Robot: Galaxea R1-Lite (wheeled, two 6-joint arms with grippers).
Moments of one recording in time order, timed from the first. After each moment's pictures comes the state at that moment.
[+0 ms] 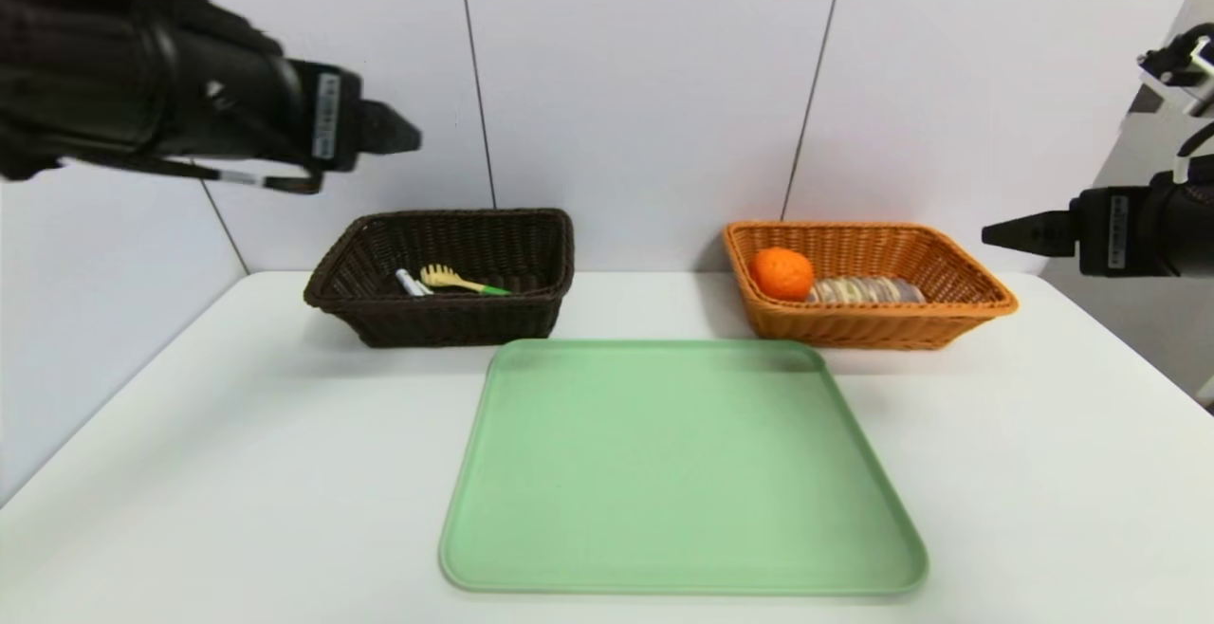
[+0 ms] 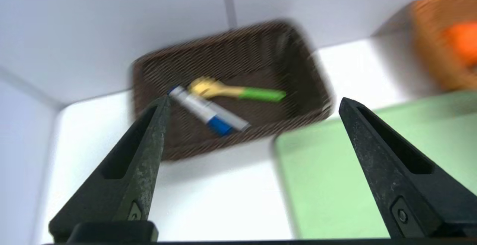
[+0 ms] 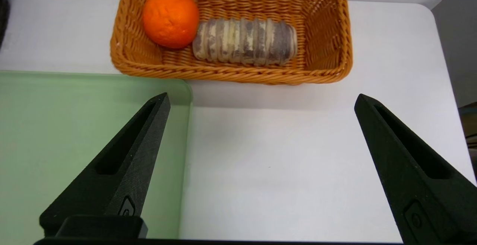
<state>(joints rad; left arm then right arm) -0.48 1.49 -1.57 0.40 0.37 0.00 0.13 1.37 -1.19 0.28 -0.14 0.03</state>
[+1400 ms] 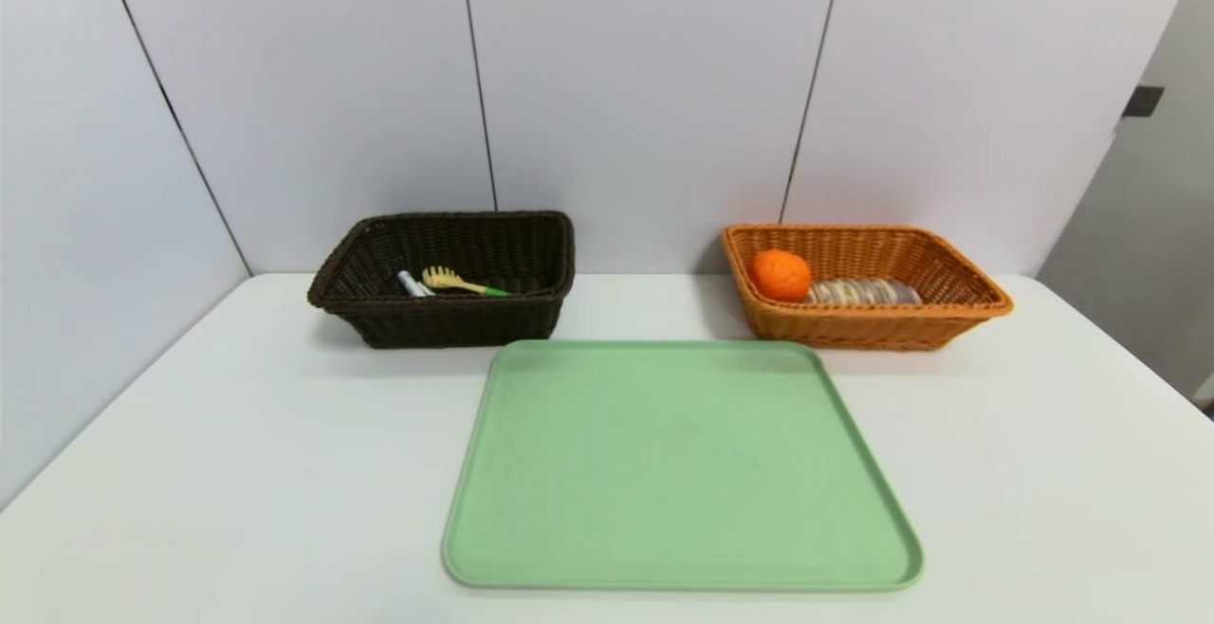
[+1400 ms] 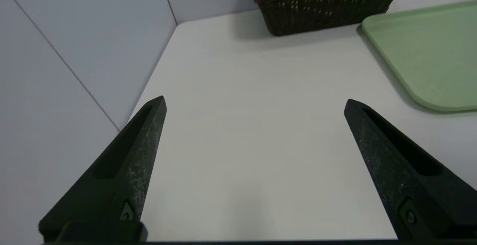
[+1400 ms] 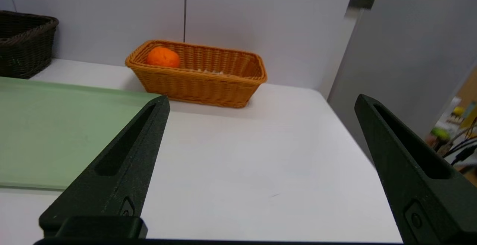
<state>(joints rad) -0.01 0.03 -0.38 0.29 0.05 0.17 0.00 0.07 -0.26 -0.03 -0.05 -0.20</state>
